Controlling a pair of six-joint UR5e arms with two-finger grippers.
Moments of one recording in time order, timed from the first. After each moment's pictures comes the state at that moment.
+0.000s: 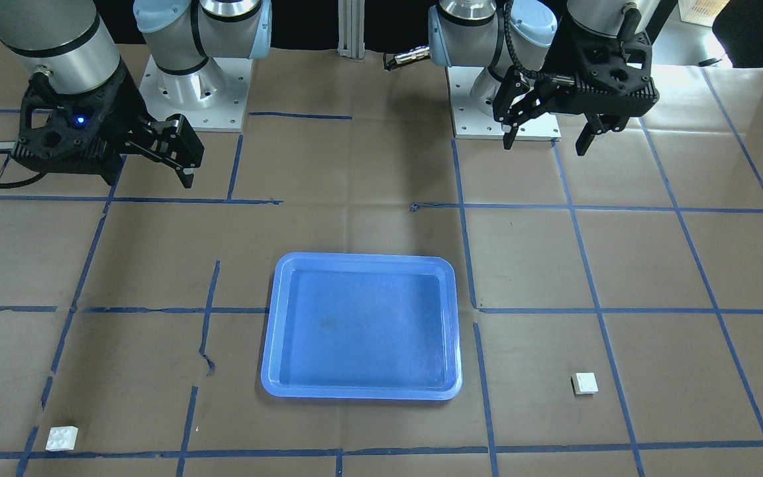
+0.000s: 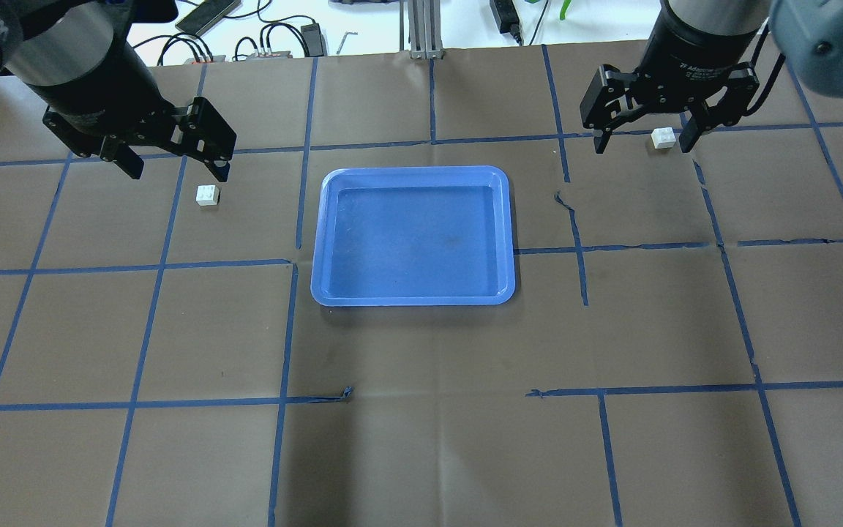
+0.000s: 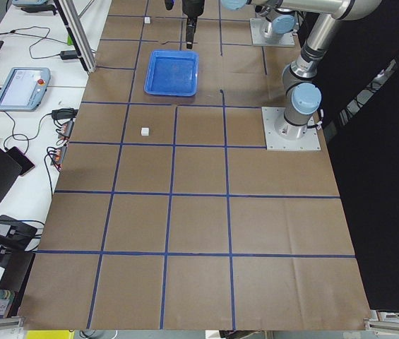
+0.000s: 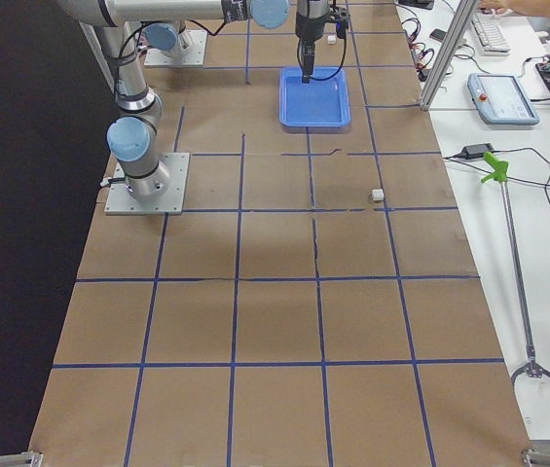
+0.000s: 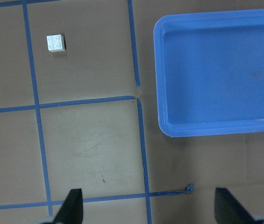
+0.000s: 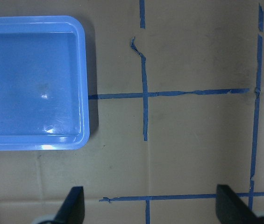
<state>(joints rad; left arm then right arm) -1.56 -1.50 -1.55 -1.59 1.57 0.10 1.57 -1.51 1.49 -1.55 -1.56 0.04</state>
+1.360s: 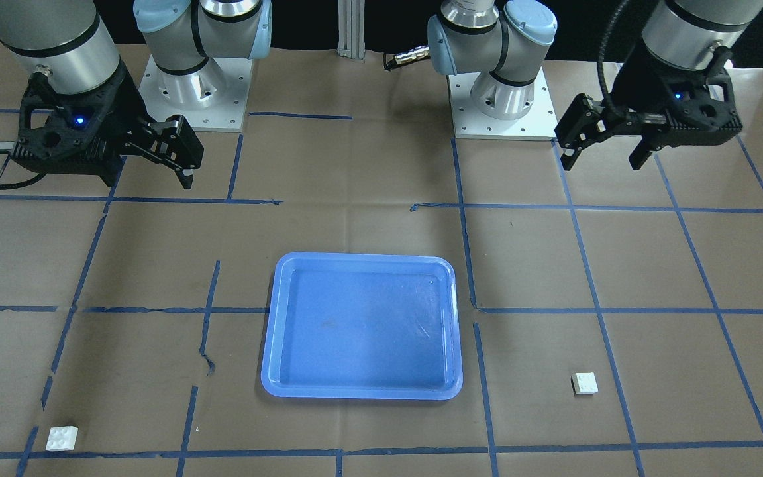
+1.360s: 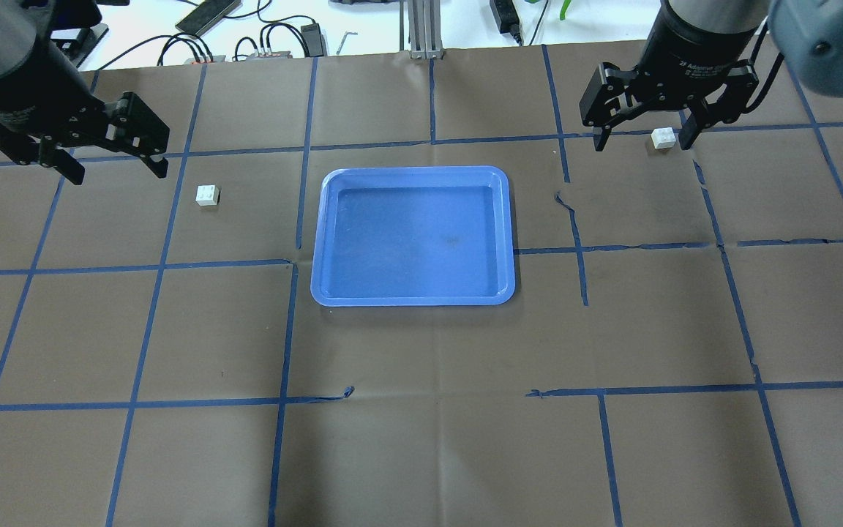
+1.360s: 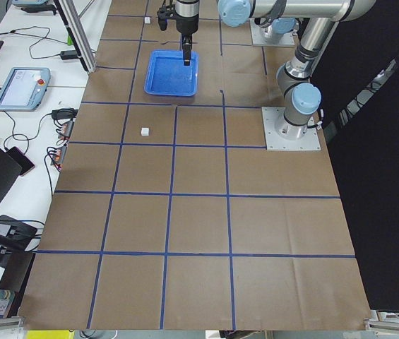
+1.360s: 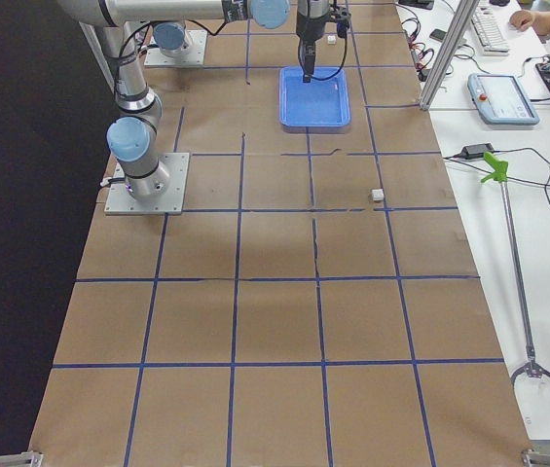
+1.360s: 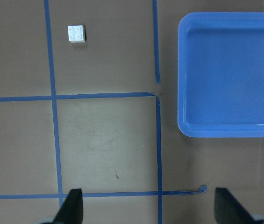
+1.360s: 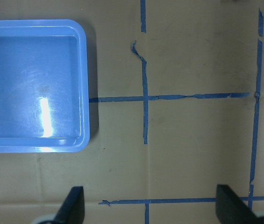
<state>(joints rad) -1.35 -1.55 -1.56 -1.58 1.56 0.16 1.57 -1.51 1.49 -1.56 -1.56 -0.01</state>
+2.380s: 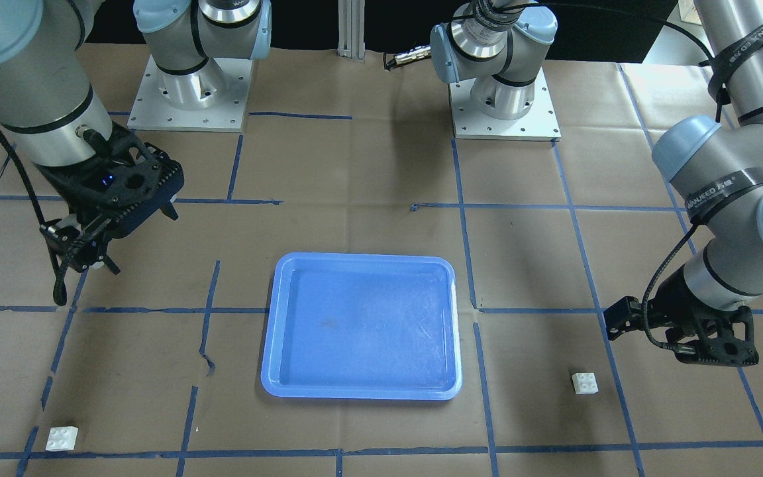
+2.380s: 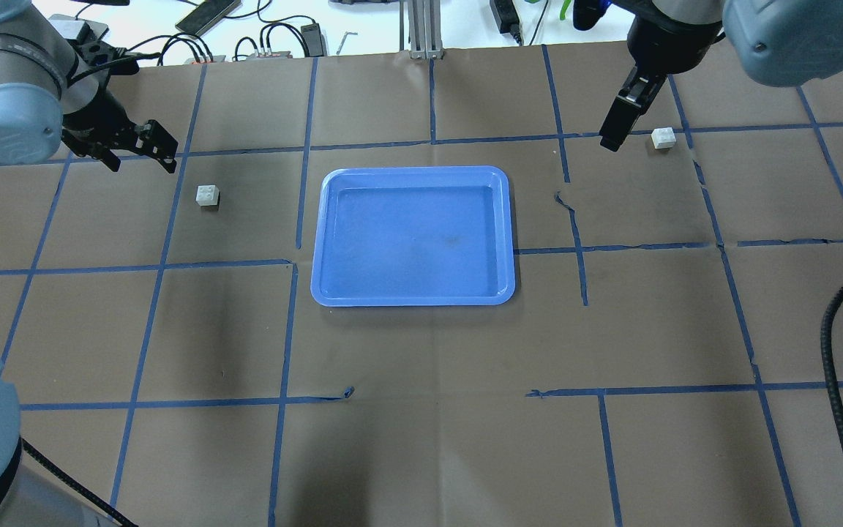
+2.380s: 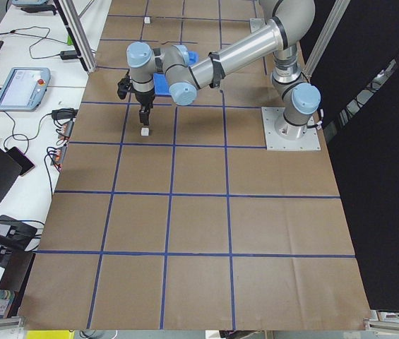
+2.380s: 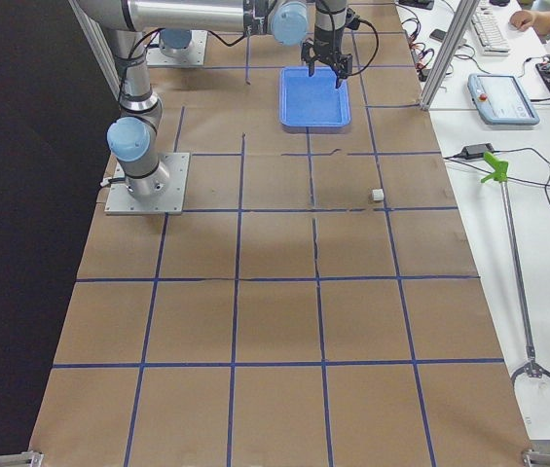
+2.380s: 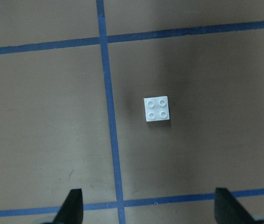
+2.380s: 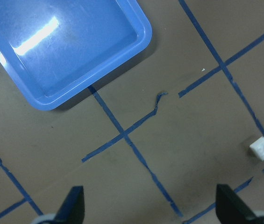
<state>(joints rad) -1.26 -2.00 -1.56 -1.12 1.56 0.37 1.55 -1.38 1.44 -1.70 -1.56 -1.08</state>
